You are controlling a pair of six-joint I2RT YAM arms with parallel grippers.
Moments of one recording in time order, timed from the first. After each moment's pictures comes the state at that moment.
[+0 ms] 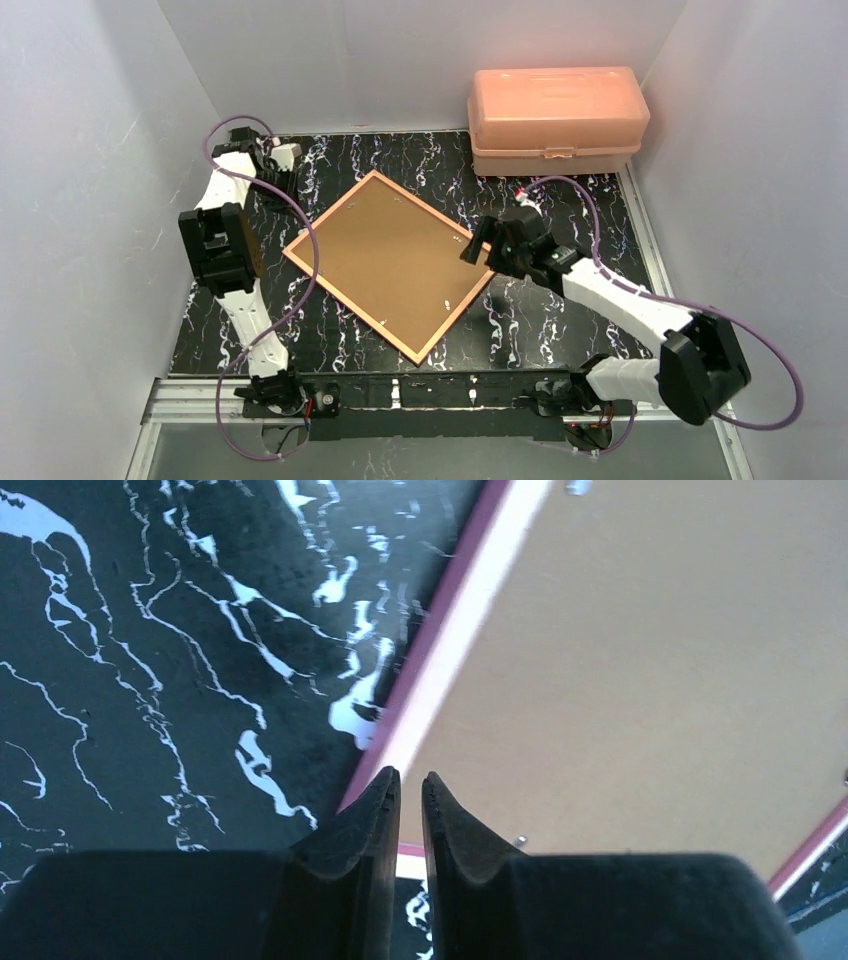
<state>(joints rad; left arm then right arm) 0.17 2.03 1.75 -1.03 0.43 0.35 0.64 1.28 0.84 -0.29 0.04 0.79</state>
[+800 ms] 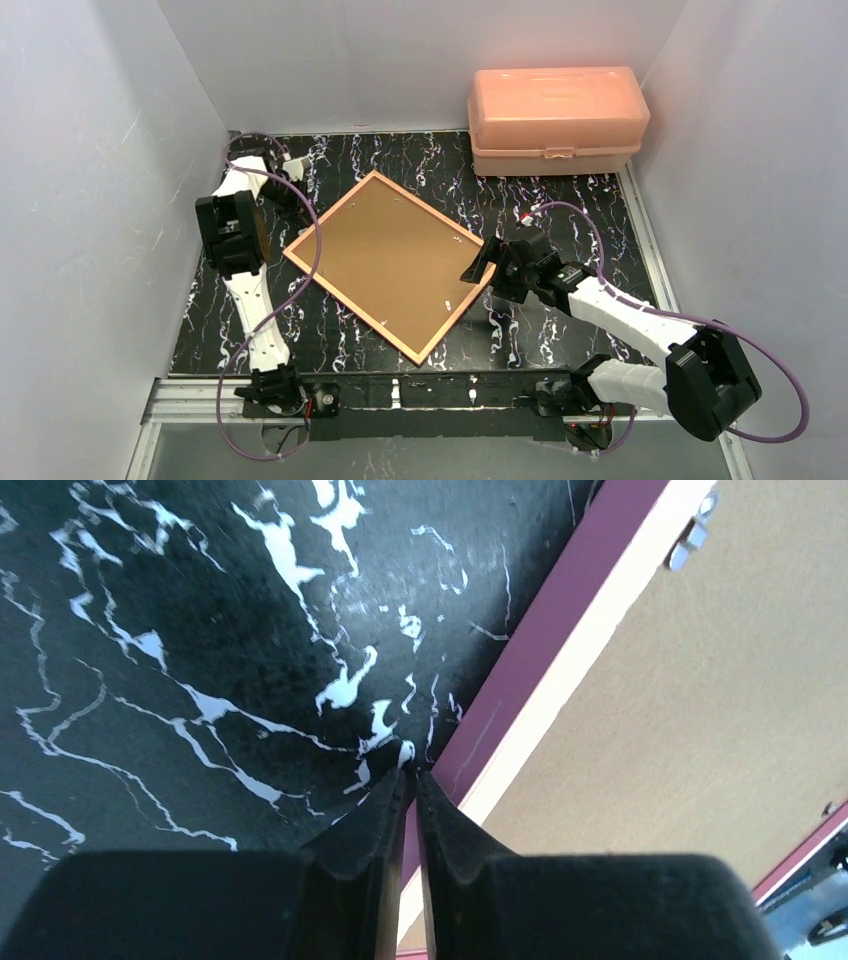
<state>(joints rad) 0.17 2.29 1.85 -1.01 0.45 0.27 0.64 1.15 0.62 -0.27 -0.09 0.93</state>
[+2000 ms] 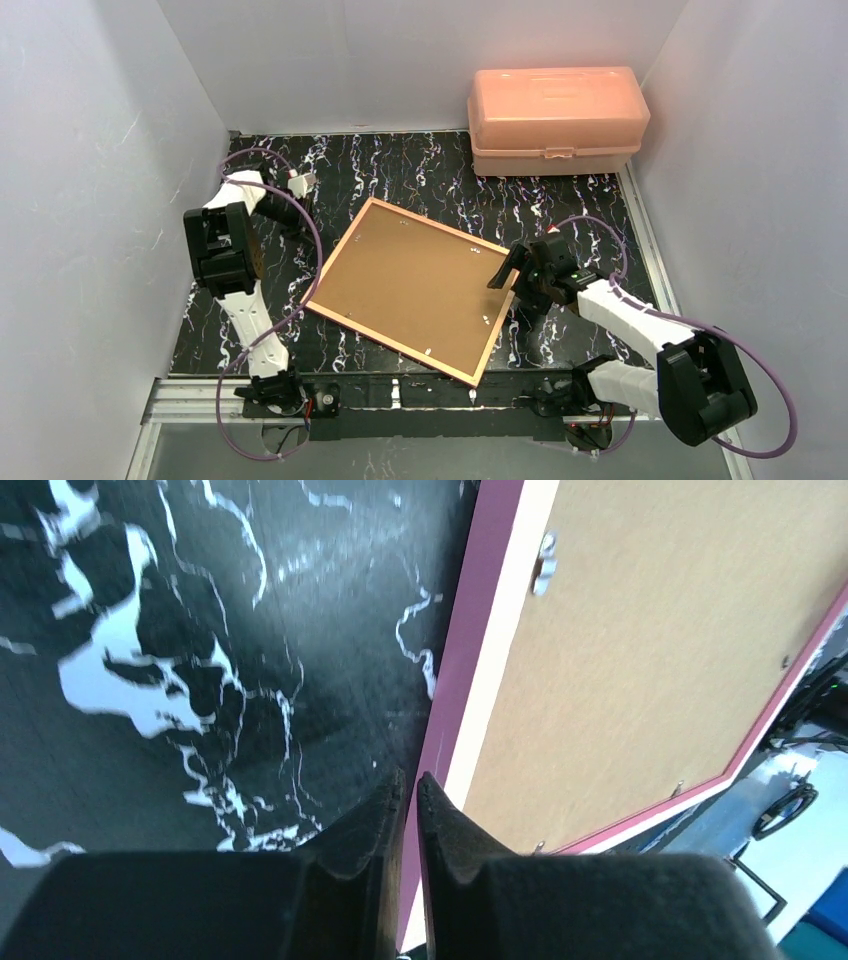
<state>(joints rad) 0.17 2.02 1.49 -1.03 0.60 0.36 0.46 1.13 0.54 -0.36 -0.07 0.89</state>
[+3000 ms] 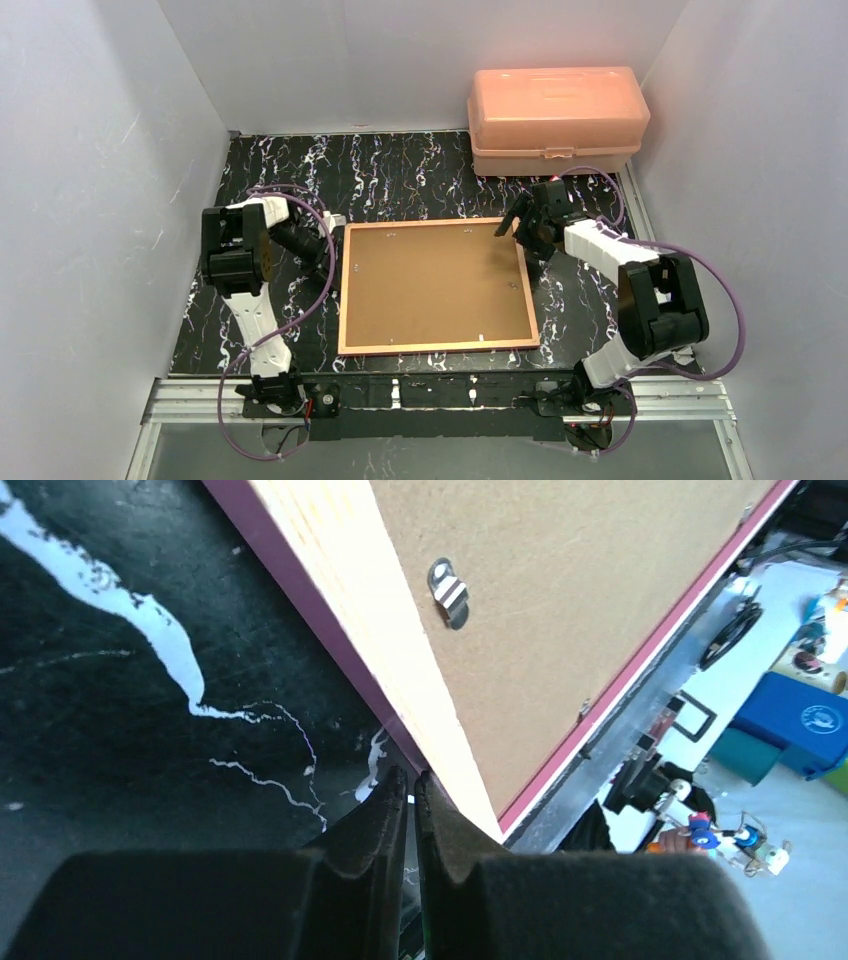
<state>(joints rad) 0.07 2.03 1.25 -1.13 0.70 0.53 0.29 1.57 0.90 -0.28 -0.04 0.75</state>
